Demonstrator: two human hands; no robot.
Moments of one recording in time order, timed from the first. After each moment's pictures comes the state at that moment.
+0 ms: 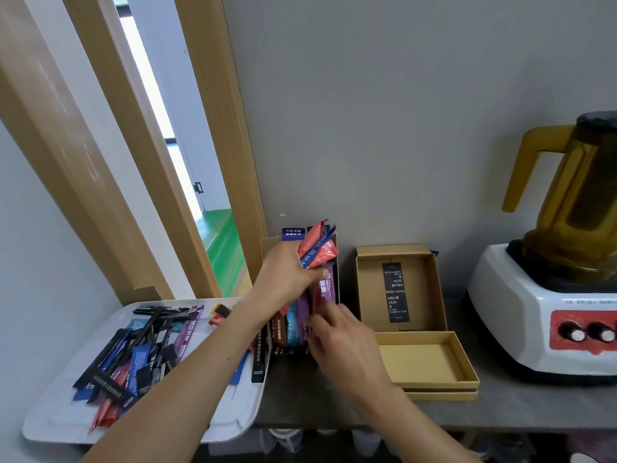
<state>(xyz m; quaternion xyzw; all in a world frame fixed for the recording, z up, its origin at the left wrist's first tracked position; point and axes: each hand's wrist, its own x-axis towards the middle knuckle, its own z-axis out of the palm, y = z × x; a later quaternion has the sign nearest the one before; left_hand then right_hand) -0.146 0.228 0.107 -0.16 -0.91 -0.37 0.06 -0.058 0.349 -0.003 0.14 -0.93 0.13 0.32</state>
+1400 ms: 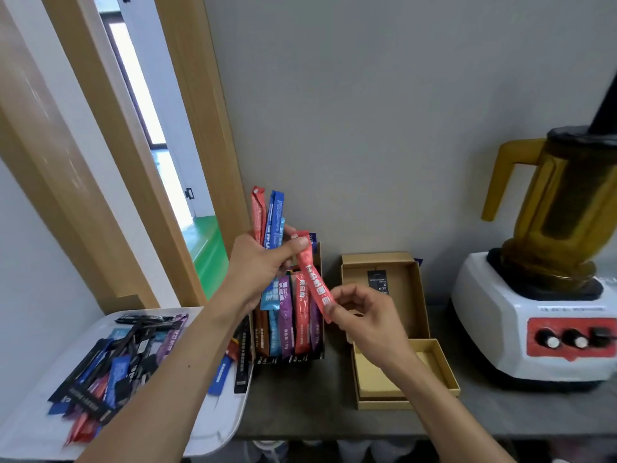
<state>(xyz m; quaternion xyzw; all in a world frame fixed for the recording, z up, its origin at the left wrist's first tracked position) -0.127 0.230 0.140 -0.10 -0.71 -0.69 0.05 -0.049 0.408 0.060 0.04 -0.73 0.67 0.10</state>
